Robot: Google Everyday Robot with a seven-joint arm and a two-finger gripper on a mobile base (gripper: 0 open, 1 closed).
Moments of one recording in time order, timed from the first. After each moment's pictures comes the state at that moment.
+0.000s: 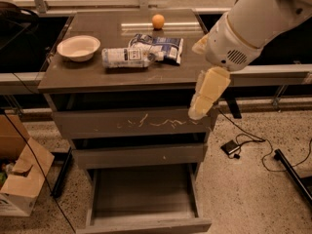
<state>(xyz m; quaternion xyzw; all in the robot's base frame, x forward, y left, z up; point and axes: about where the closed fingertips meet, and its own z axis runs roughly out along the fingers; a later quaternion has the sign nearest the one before) 0.503 -0.094 0.941 -0.64 0.73 0.08 0.24</state>
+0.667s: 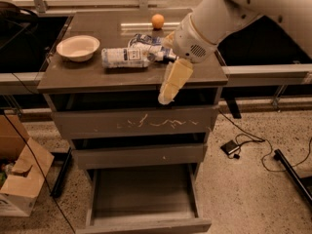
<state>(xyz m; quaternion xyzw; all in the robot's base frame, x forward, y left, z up) 0.567 -0.033 0.920 -0.66 0.69 0.13 0.28</state>
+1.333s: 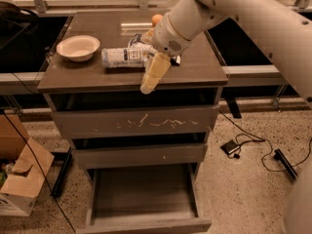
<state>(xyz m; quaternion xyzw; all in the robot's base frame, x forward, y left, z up) 0.625 0.016 0.902 -0.68 0.65 0.17 0.30</state>
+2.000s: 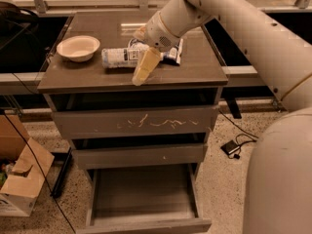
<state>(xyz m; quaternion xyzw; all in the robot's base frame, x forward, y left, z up) 0.668 0.045 0.895 -0.68 0.63 0.19 0.32</state>
